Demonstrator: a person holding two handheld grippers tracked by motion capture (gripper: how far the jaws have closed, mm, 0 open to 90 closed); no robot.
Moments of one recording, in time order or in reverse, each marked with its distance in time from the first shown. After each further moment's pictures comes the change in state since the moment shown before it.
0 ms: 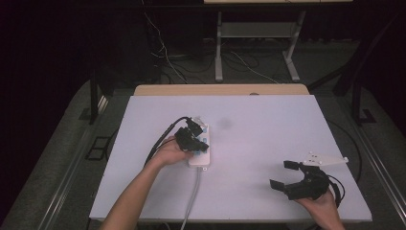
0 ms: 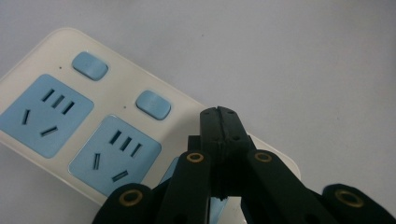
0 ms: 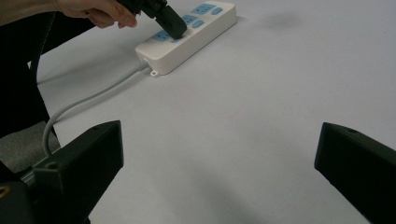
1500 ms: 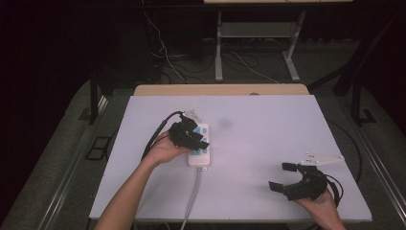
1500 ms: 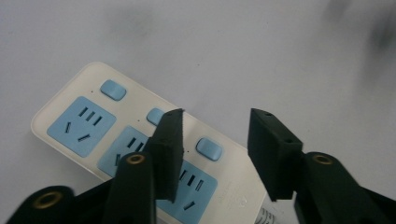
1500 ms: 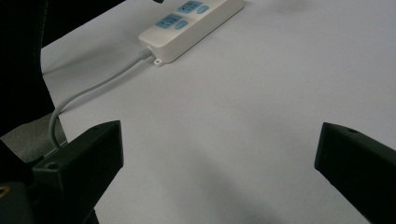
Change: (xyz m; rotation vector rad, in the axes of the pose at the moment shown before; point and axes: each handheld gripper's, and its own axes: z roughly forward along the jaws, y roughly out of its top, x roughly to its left) left arm -0.002 0.005 -0.032 -0.073 -0.002 0.005; right arm -0.003 -0.002 0.005 0.044 0.028 0.012
